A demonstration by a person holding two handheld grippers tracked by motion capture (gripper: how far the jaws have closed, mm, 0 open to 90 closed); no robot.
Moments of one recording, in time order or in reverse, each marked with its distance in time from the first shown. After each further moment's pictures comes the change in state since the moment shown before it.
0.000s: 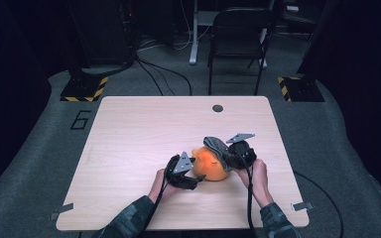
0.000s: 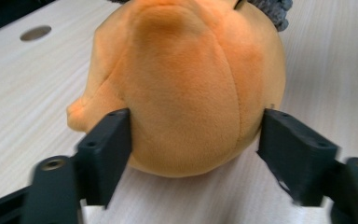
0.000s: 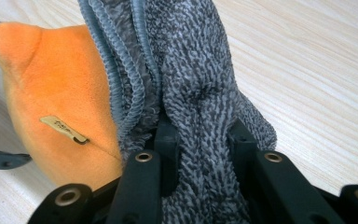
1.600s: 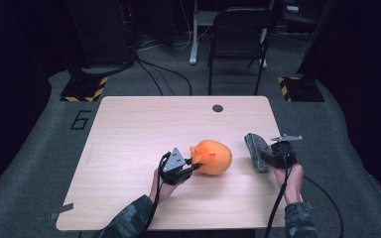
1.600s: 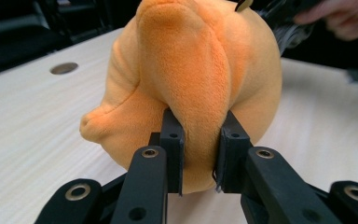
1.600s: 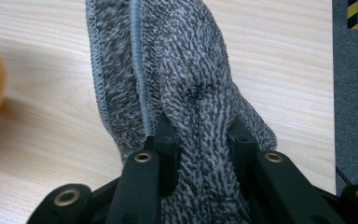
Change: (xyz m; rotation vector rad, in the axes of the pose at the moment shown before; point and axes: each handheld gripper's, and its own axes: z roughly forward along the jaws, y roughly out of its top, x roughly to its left) left arm 0.006 0.013 -0.029 -0.175 -0.002 -0.176; right arm -0.103 -0.062 -0.026 -0.001 -0.166 0.289
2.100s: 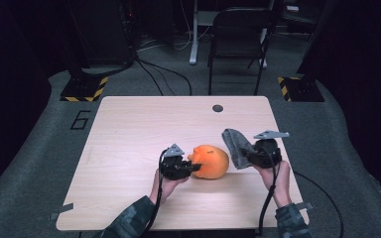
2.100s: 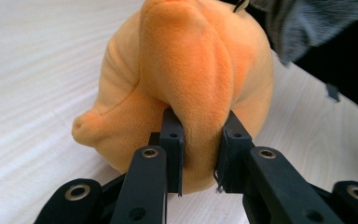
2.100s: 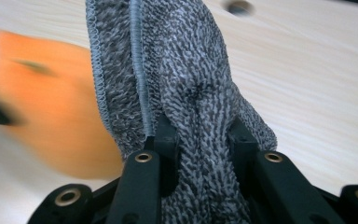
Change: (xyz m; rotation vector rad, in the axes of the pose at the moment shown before) left arm 0.016 -0.005 0.014 0.142 -0.044 -0.342; right arm 0.079 0.029 -0.045 -0.117 0.173 -0.176
